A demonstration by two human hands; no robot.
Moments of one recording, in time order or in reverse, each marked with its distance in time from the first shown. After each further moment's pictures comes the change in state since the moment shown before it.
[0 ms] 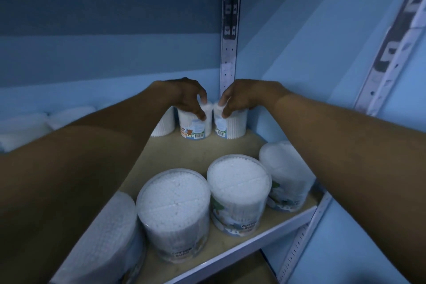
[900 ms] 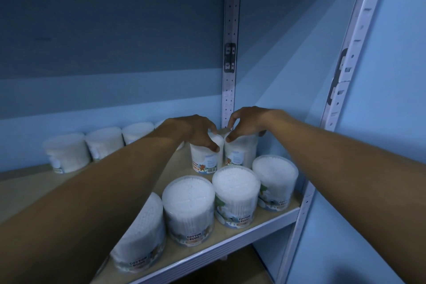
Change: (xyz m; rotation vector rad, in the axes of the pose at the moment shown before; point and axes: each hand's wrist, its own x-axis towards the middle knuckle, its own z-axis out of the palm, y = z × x) left_hand -0.077 0.036 -0.010 -0.115 -0.080 -0.011; right_hand -0.090 -0.020 -0.024 -0.109 -0.049 -0.008
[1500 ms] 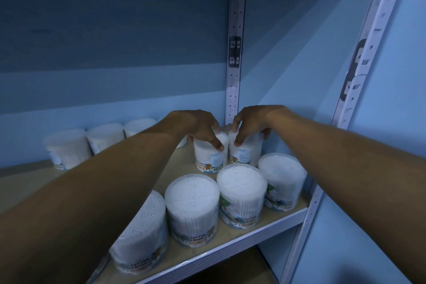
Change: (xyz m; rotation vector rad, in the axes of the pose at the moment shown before) left_hand 0.009 0.002 -0.004 -0.038 -0.090 -0.025; right_hand 0.010 -0.006 0.003 -0.103 -0.106 0.033
